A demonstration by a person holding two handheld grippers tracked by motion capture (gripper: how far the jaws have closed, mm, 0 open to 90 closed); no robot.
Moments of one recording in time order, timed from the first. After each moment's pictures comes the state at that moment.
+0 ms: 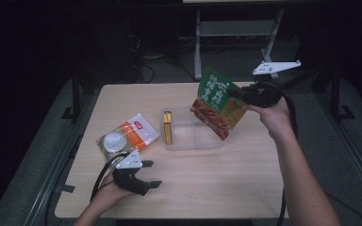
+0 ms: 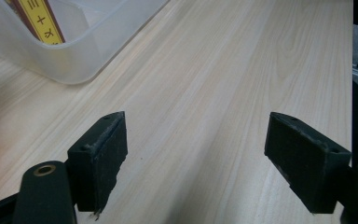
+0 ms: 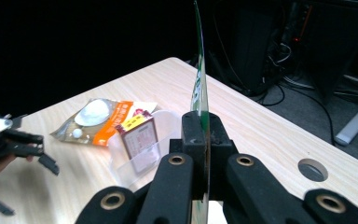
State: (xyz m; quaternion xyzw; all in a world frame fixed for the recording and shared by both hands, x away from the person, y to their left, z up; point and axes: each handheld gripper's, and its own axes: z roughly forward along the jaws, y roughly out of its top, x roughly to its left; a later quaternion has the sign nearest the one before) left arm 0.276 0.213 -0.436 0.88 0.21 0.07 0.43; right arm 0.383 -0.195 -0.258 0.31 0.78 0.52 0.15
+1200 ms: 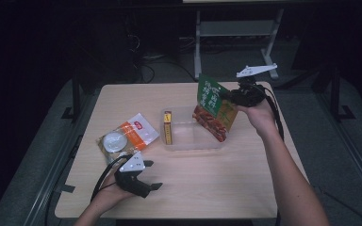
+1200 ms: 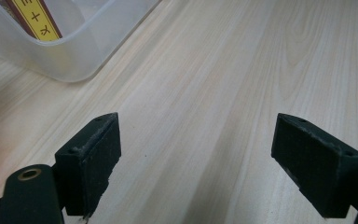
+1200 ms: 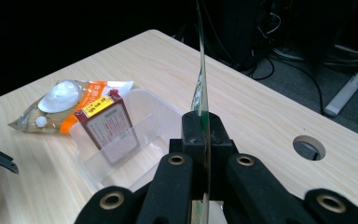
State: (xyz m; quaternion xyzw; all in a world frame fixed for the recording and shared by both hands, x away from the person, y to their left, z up) left arm 0.274 0.209 -0.441 0.89 0.20 0.09 0.41; right arm 0.417 -0.174 -0.293 0.35 0.80 0.47 0.14
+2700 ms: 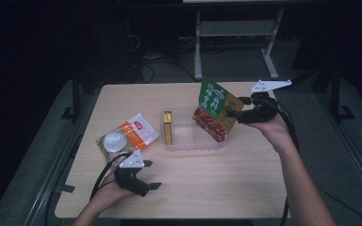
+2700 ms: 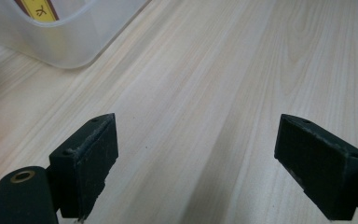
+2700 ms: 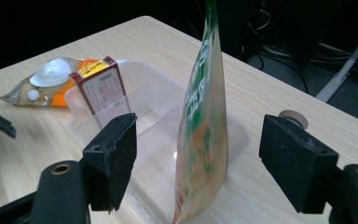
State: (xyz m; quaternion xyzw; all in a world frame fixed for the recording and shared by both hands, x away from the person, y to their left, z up) left arm 0.283 0.213 -0.443 0.89 0.22 0.06 0.41; right arm 0.383 -0.205 -0.314 0.35 0.80 0.46 0.17
